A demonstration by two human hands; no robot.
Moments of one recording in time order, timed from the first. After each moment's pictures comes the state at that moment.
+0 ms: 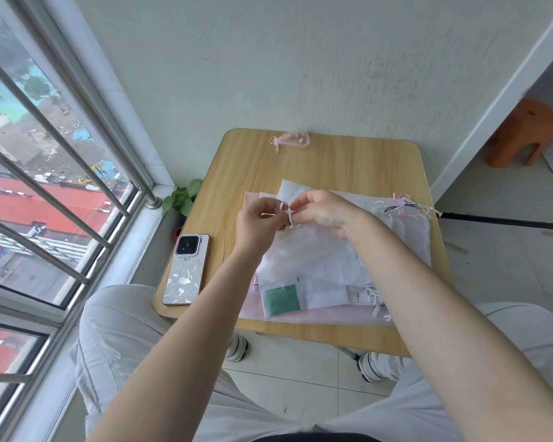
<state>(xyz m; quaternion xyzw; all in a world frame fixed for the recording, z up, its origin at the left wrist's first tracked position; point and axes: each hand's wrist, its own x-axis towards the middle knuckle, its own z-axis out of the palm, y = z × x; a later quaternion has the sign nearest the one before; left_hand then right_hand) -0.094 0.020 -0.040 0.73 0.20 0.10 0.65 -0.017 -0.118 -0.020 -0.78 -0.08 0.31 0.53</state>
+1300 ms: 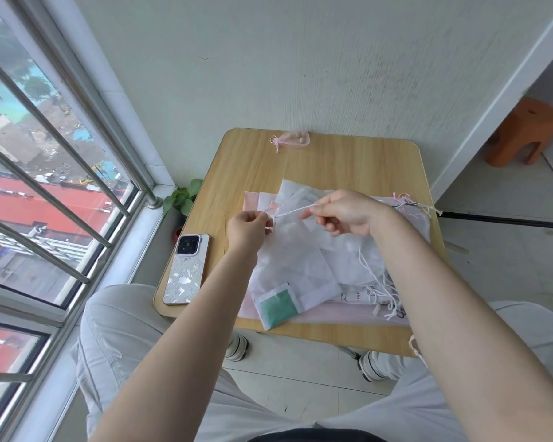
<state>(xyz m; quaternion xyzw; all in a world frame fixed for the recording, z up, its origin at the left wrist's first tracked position) -0.090 0.030 -0.050 0.67 0.35 0.06 0.65 -0.007 -0.152 -0.011 -0.75 -0.07 0.39 0.53</state>
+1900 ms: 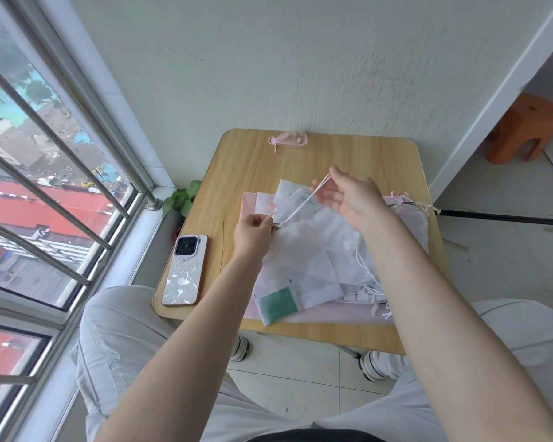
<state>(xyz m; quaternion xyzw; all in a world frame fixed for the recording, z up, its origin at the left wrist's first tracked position) -0.089 0.017 -0.060 0.71 0.35 0.04 0.61 -0.009 -0.146 -0.004 -0.56 0.08 0.18 0.80</state>
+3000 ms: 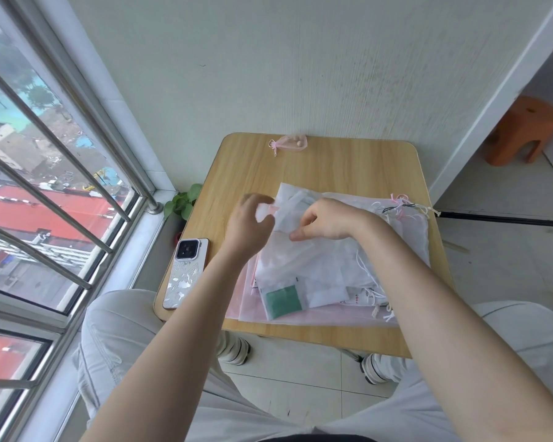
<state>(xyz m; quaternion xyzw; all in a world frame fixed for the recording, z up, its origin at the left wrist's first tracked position) -0.094 0.037 -0.032 0.89 0.11 0.08 0.43 -0.028 -0.136 0.005 -0.90 -0.22 0.31 0.24</state>
